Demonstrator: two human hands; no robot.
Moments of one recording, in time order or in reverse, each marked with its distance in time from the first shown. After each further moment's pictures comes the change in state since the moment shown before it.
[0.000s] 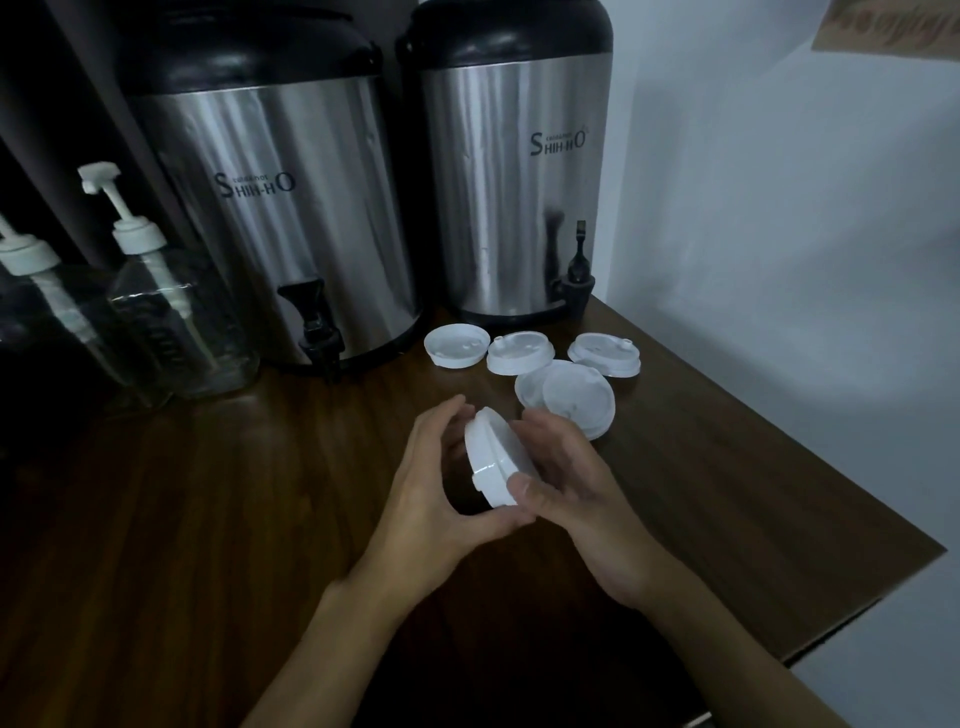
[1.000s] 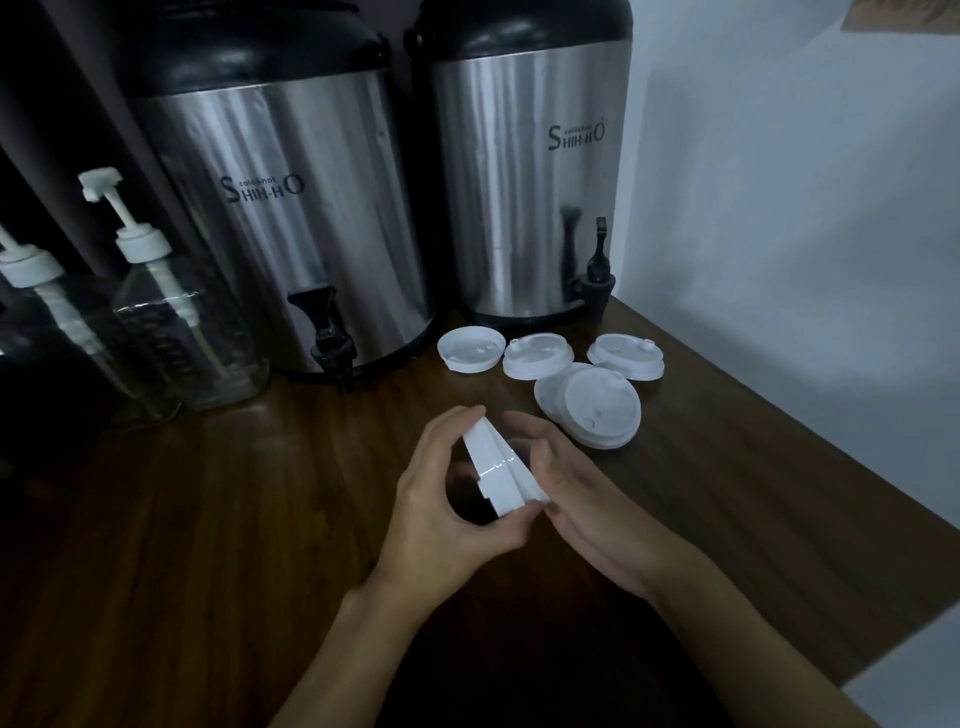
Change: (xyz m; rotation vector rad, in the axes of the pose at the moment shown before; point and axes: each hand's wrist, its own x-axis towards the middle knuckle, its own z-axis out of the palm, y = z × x) left_hand 0.007 -0.013 -0.003 -0.070 0.127 0.120; right_hand 0.025 -0.008 0.013 0.094 -0.179 0.149
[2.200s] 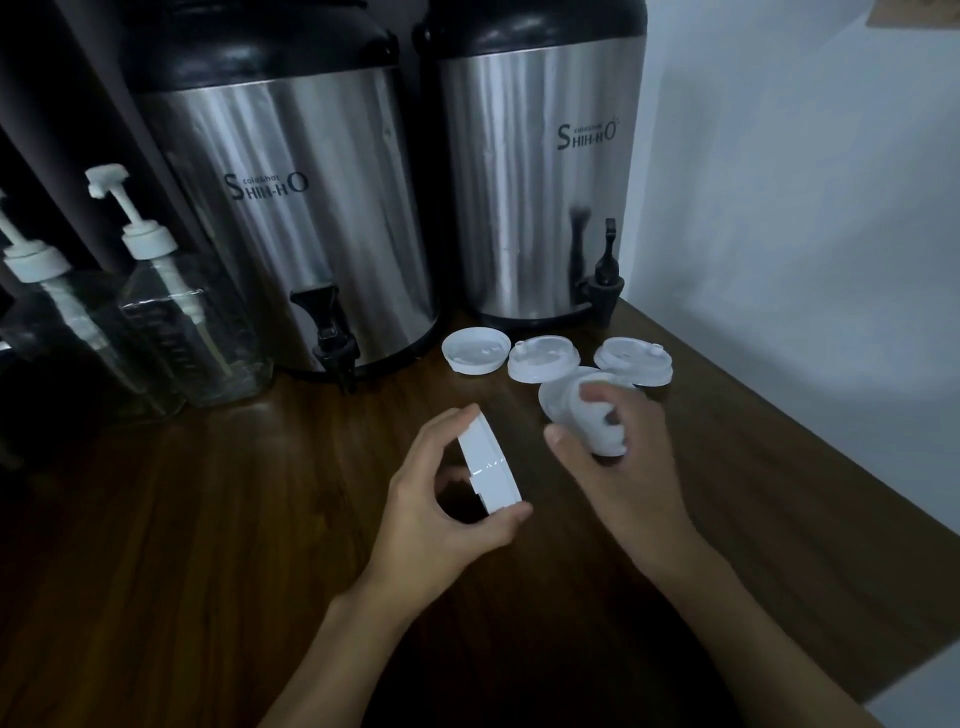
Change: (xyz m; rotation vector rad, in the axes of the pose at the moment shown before) left_hand 0.002 0.002 -0.005 -0.073 -0.017 -0.124; right_hand 0.008 0.001 -0.023 -0.576 0.697 -0.351
